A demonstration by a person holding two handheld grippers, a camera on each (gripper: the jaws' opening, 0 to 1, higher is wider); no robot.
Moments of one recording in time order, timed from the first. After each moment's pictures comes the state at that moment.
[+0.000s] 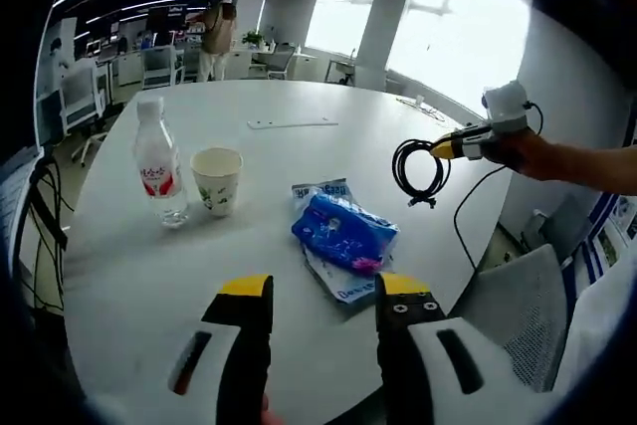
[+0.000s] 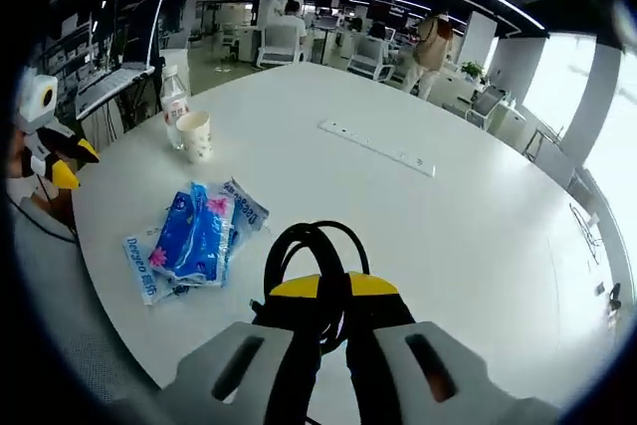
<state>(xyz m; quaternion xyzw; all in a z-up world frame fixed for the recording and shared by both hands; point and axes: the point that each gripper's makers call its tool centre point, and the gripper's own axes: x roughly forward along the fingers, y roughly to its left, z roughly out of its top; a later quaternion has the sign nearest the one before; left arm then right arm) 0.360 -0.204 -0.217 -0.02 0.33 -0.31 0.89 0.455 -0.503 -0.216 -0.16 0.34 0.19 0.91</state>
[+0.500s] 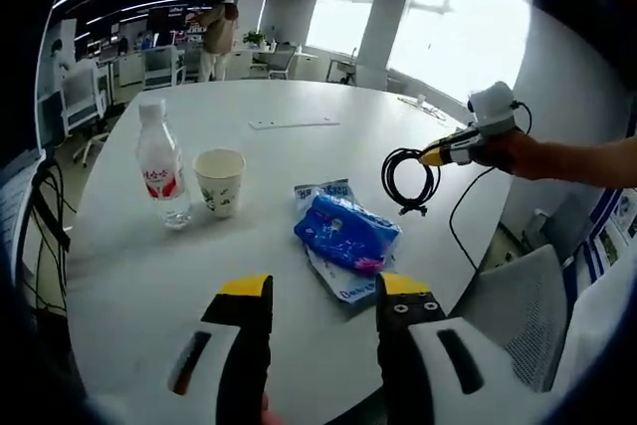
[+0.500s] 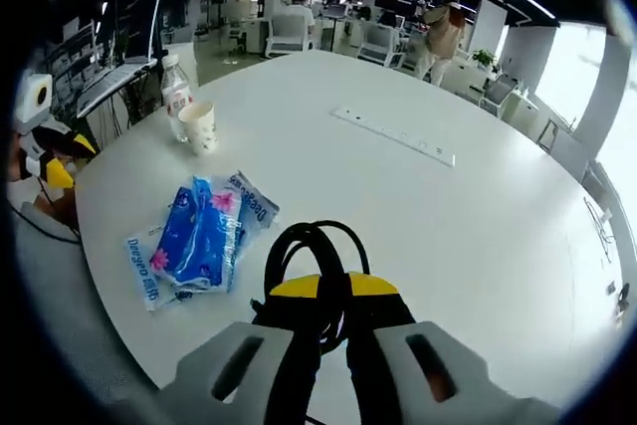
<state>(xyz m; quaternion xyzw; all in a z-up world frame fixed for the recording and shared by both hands) 0.362 -0.202 -0.215 -0.02 0.33 -0.30 0.89 0.470 -0.485 -0.240 -0.15 0.37 0.21 0.89</state>
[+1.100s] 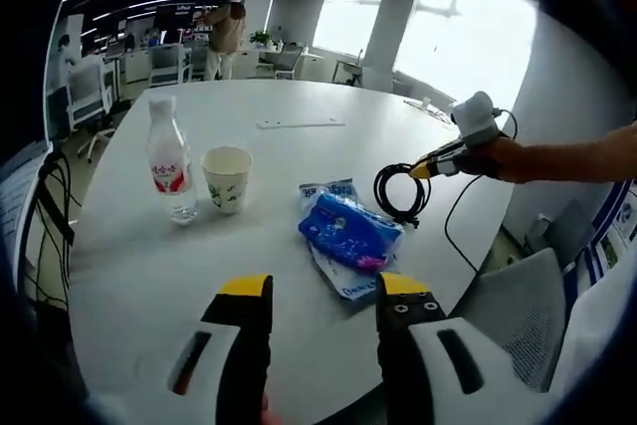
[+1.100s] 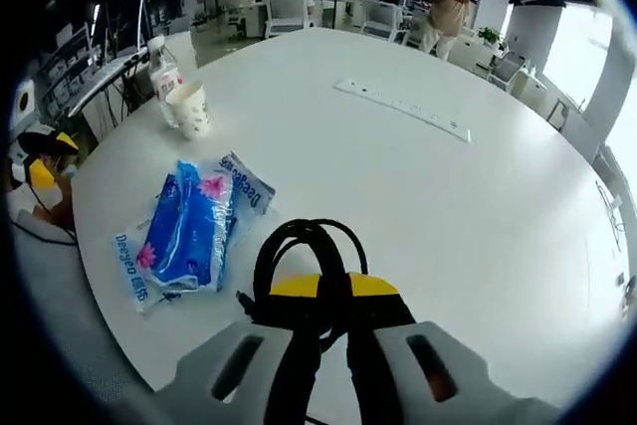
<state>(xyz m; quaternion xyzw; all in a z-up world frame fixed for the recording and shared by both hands) 0.361 -0.196 -0.212 -0.03 0.34 -0.29 0.90 0.482 -0.485 -0.276 -0.14 0.41 0.22 0.87</state>
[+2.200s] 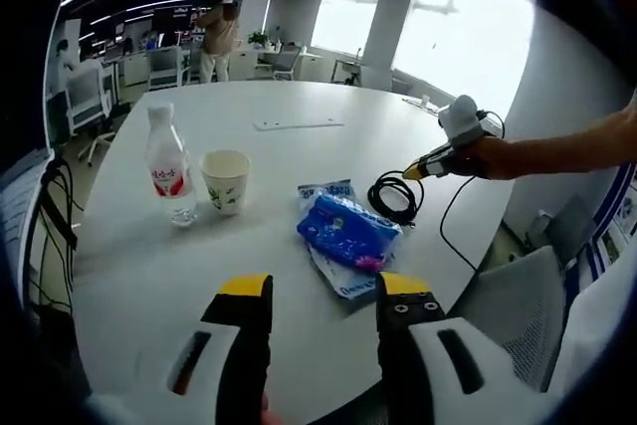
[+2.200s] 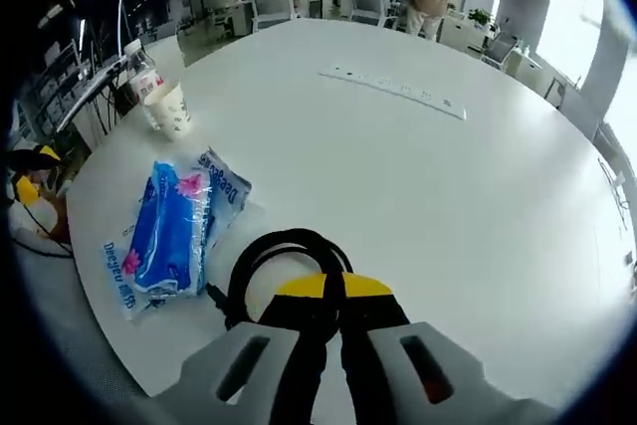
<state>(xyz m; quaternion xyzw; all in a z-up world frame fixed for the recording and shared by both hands) 0.362 -0.197 -0.206 -0.02 0.33 -0.29 0.90 0.492 -0.496 -0.290 -0.12 0.43 0.20 0.87</state>
